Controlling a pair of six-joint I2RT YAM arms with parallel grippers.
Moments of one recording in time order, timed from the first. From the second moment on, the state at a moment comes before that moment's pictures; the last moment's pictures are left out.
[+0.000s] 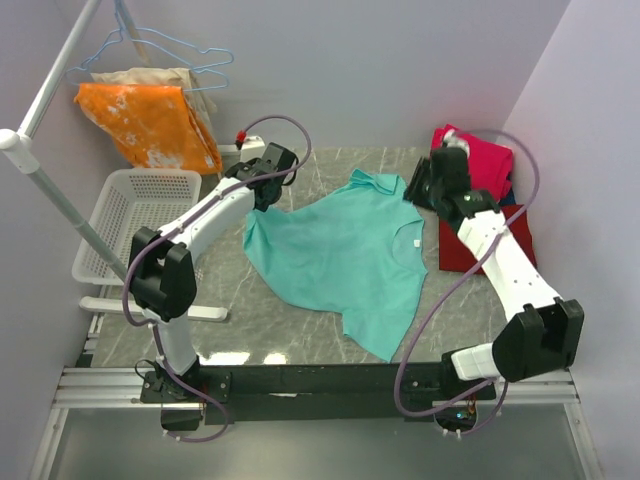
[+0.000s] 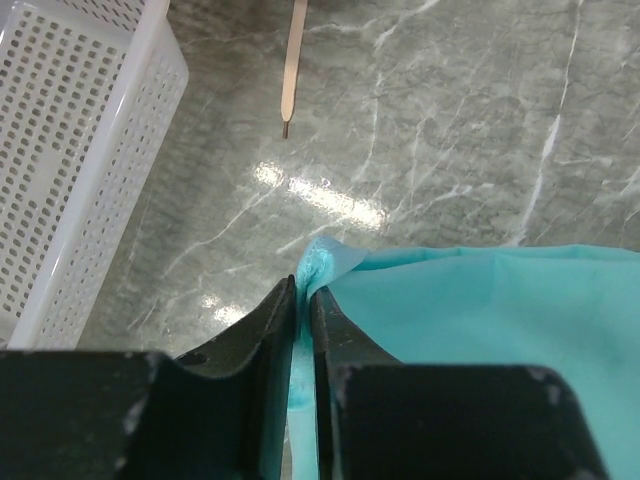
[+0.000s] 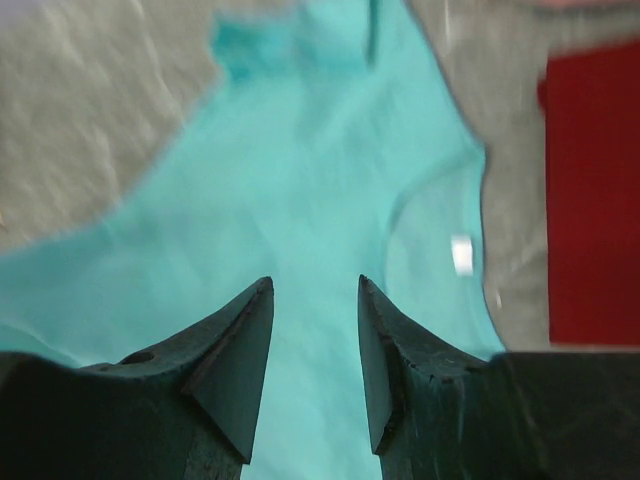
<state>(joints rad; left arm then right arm) -0.52 1.85 1.64 -0.79 -0.76 -0.65 0.22 1.38 1.32 -0.53 0.14 0.49</state>
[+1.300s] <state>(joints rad) -0.49 1.50 1.87 -0.70 -0.59 -0.45 0.58 1.83 1.15 -0.60 0.06 0.70</state>
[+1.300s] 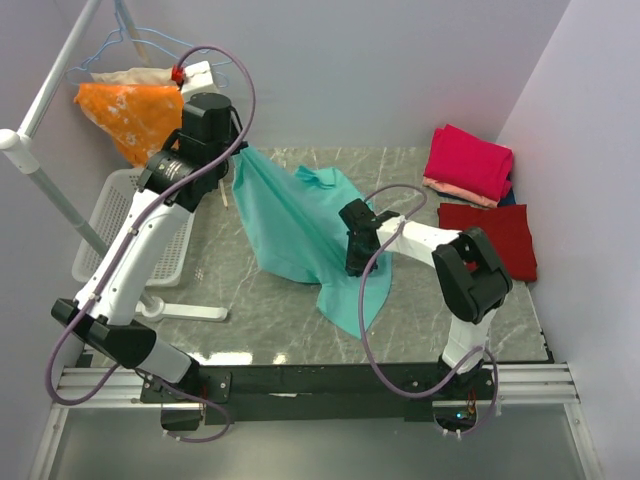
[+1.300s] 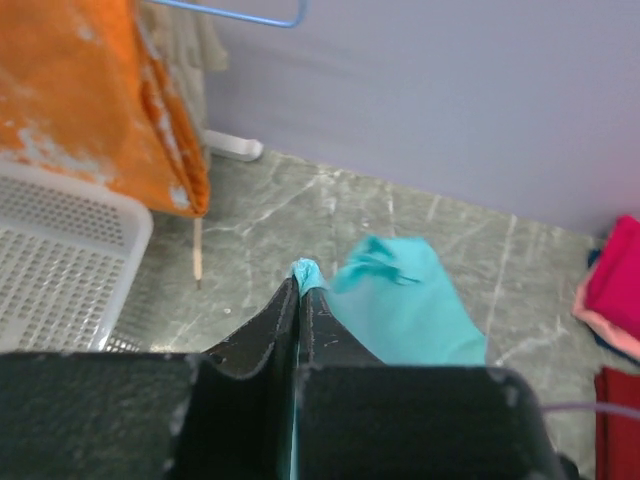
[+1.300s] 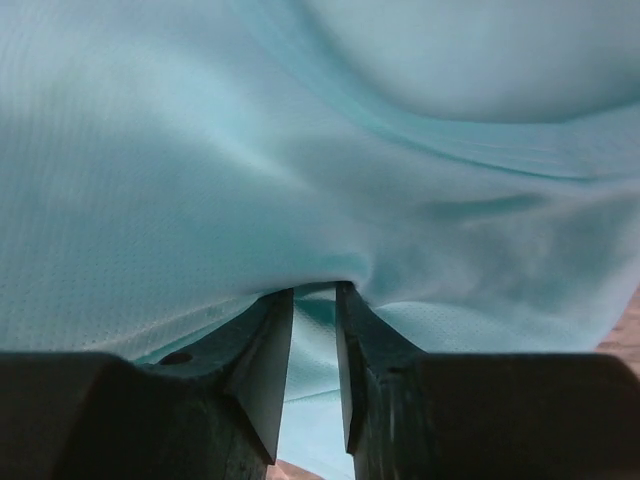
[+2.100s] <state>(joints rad) -0.49 1.64 1.65 -0.79 -0.33 -0.43 0.26 1.90 1.29 -0.77 0.29 0.70</state>
